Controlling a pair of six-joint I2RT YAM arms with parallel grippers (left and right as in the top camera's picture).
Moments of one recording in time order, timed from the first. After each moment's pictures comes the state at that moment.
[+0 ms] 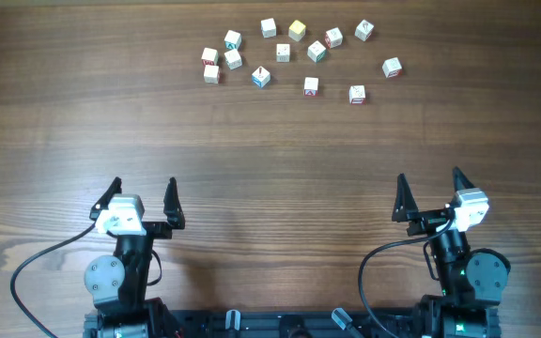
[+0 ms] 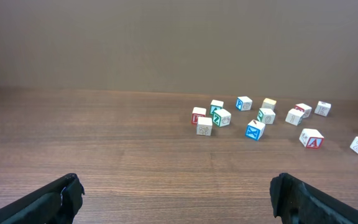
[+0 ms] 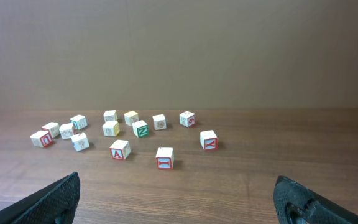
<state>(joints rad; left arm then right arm) 0.18 0.01 0.02 -0.06 0.23 -0.06 -0.12 0.02 0.01 0.02 -0.26 0.07</state>
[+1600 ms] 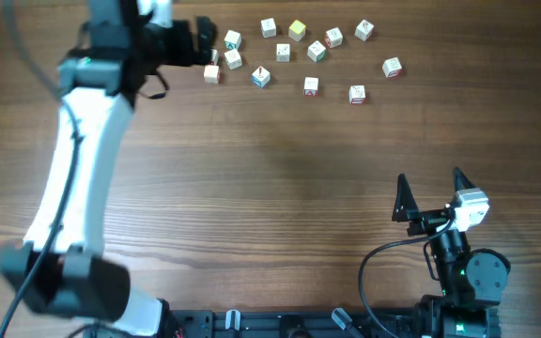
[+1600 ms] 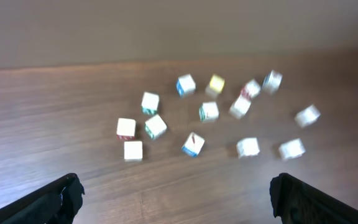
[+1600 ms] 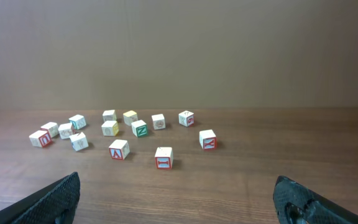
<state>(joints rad) -0.11 1.70 1.67 -0.69 0.24 -0.04 -0.12 0.02 0.01 0.02 -0.26 0.07</state>
